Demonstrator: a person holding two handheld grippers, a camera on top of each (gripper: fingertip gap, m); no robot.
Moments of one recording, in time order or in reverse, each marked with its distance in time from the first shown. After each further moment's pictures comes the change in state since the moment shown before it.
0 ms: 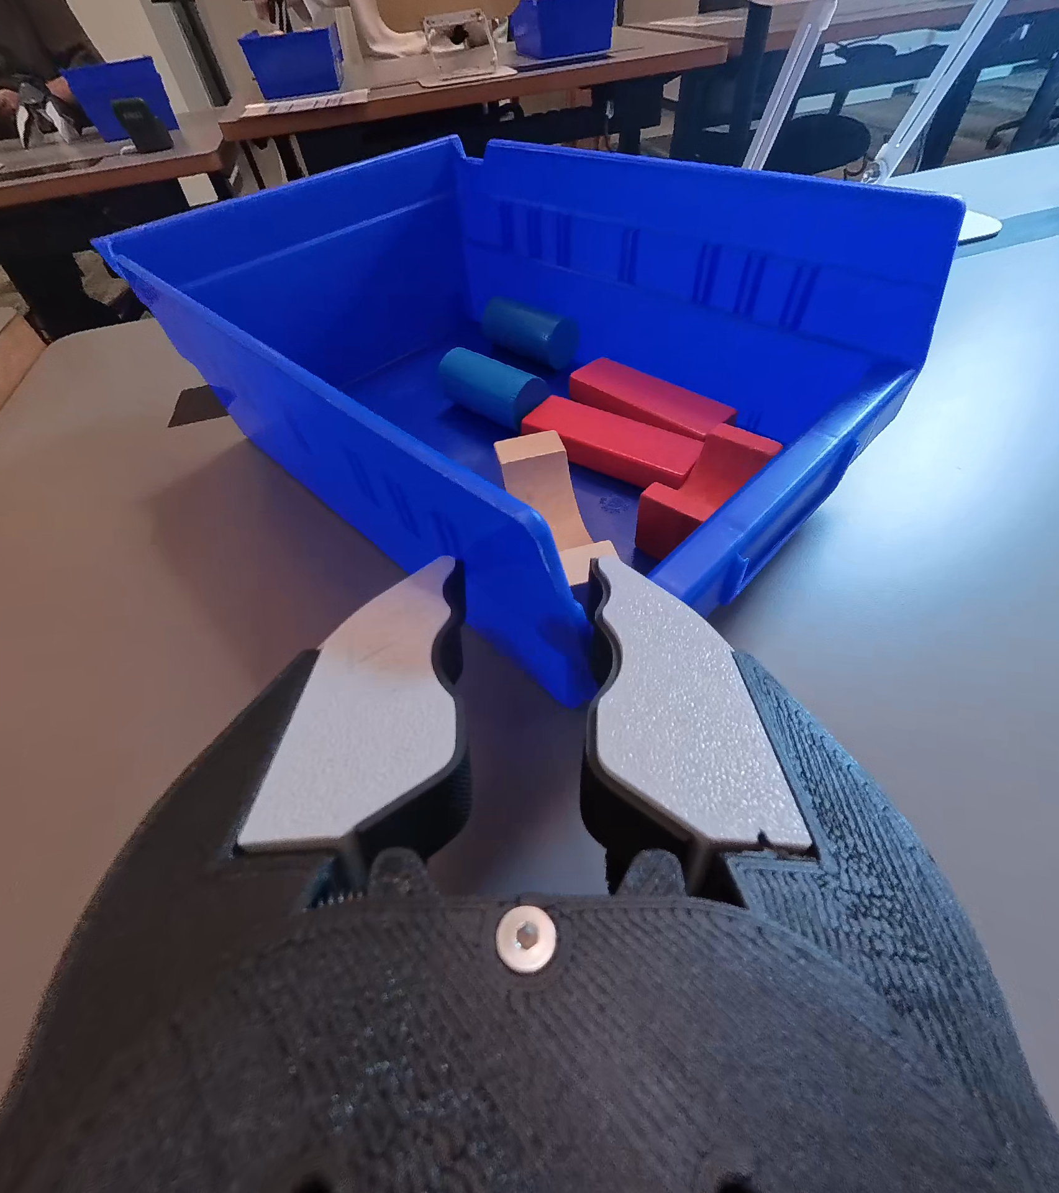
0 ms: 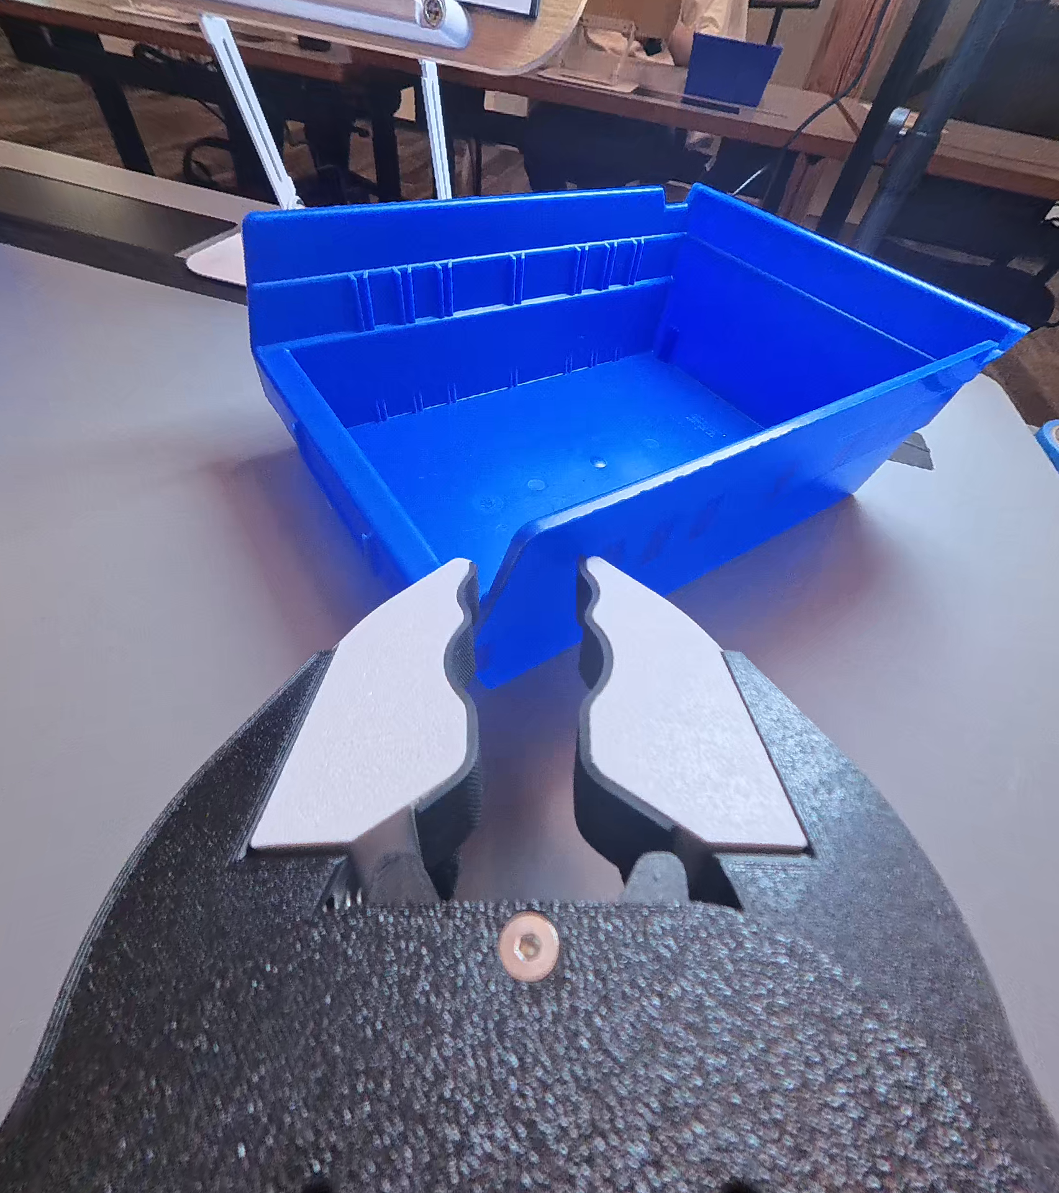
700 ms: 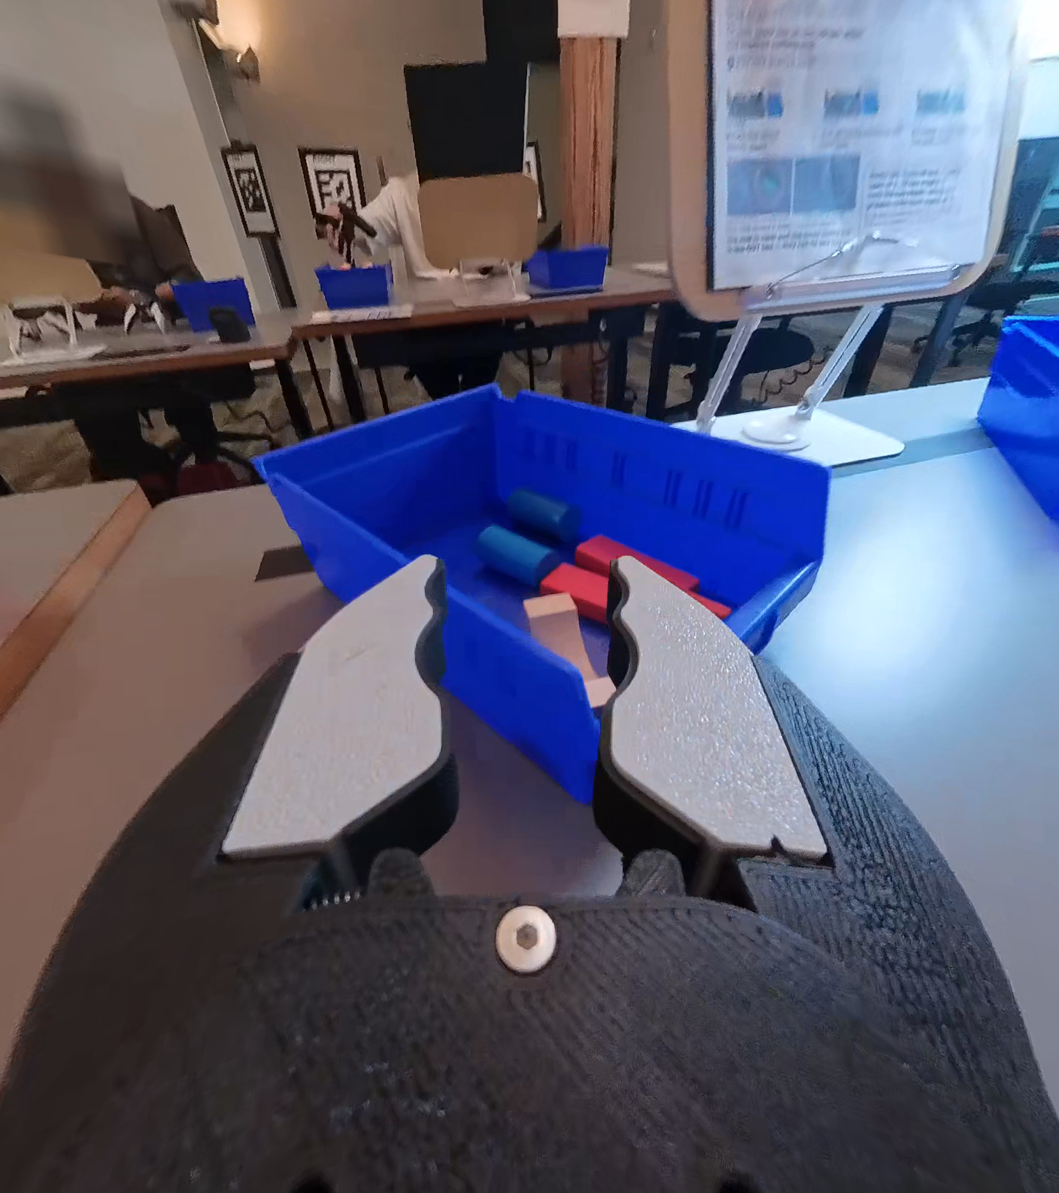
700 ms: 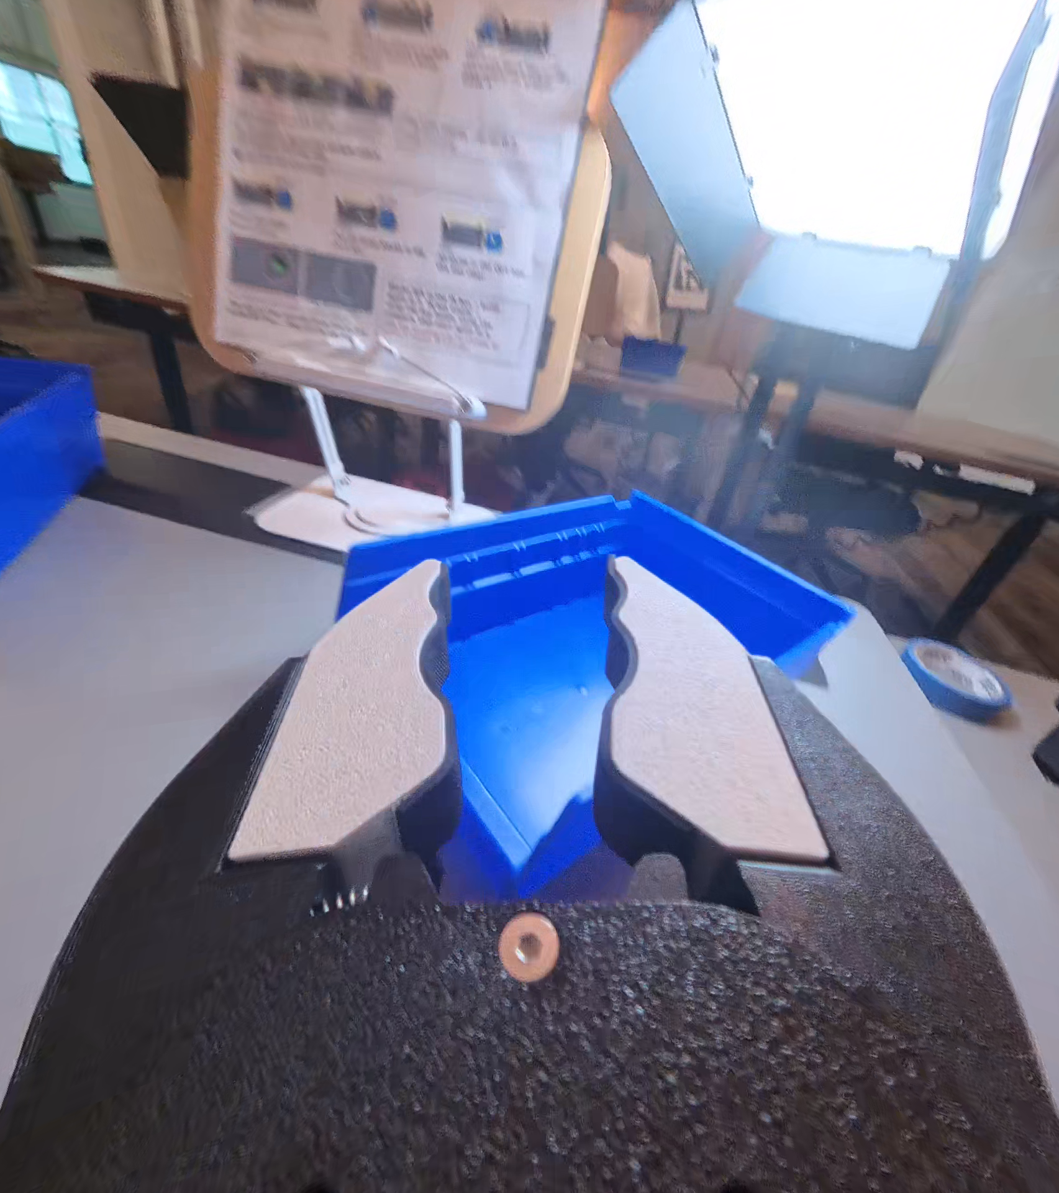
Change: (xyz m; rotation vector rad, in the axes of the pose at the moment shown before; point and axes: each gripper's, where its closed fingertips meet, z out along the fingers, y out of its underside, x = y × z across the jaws) left arm -0.013 -0.076 -0.038 0.244 -0.006 -0.032; right arm -0.011 -0.112 -0.043 0.285 0.073 -0.036
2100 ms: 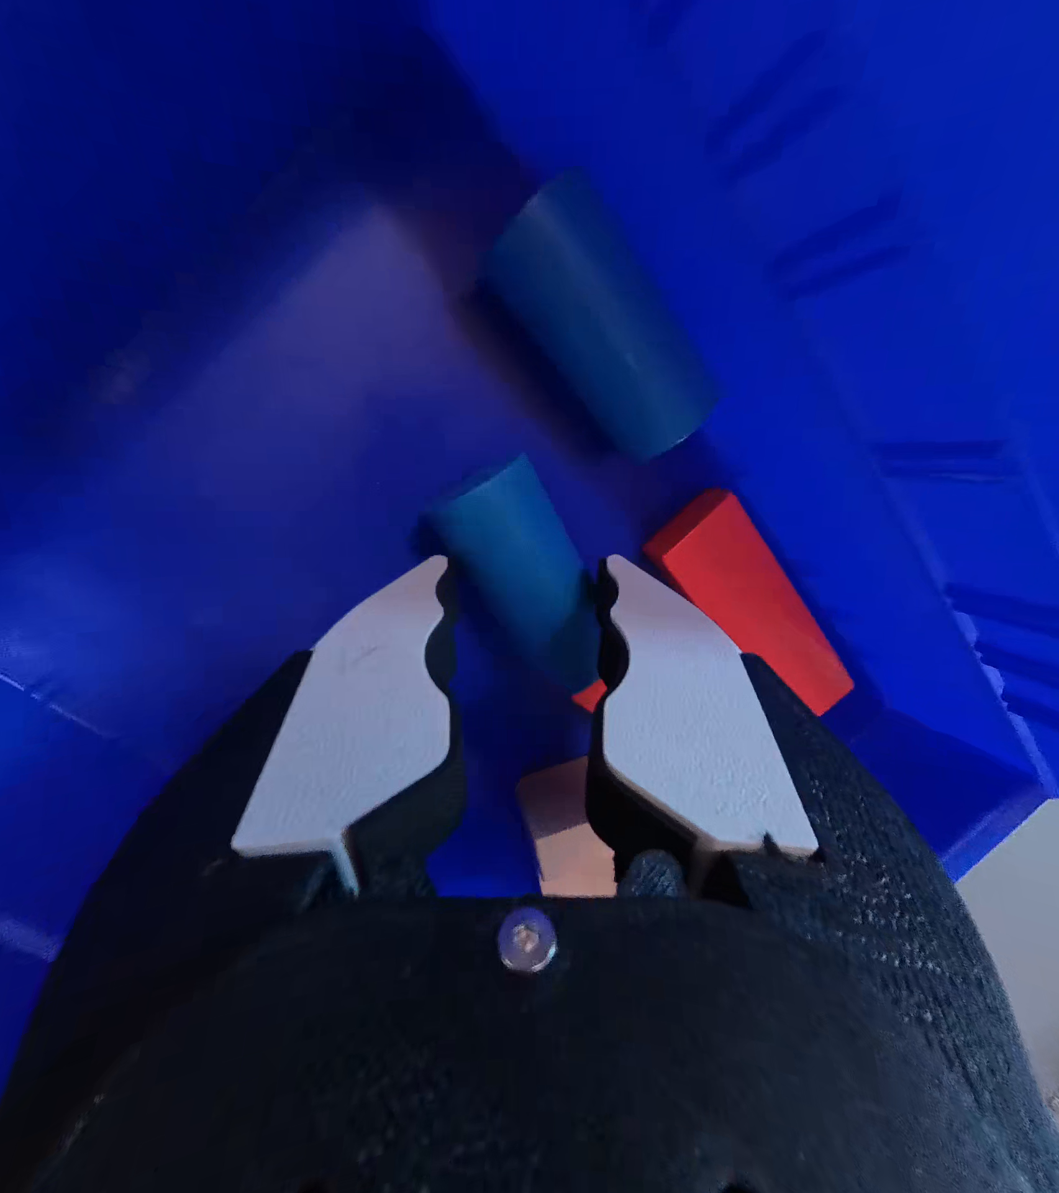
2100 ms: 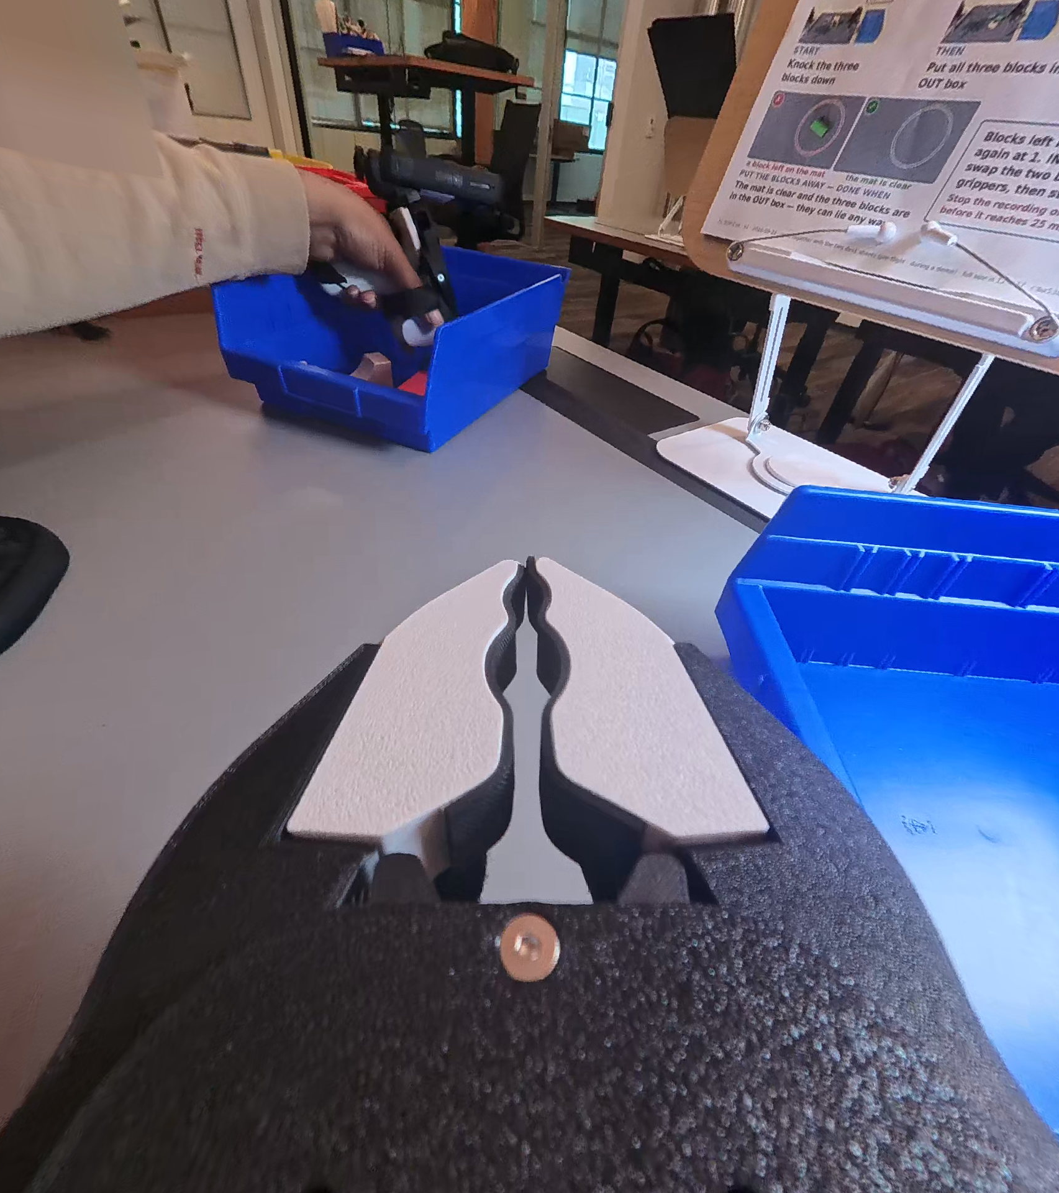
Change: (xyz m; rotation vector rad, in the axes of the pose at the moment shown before) left arm 0.000 0.122 0.207 -1.206 0.158 -0.265; right arm -0.154 0.051 0.005 -0.036 -0.715 -0.001
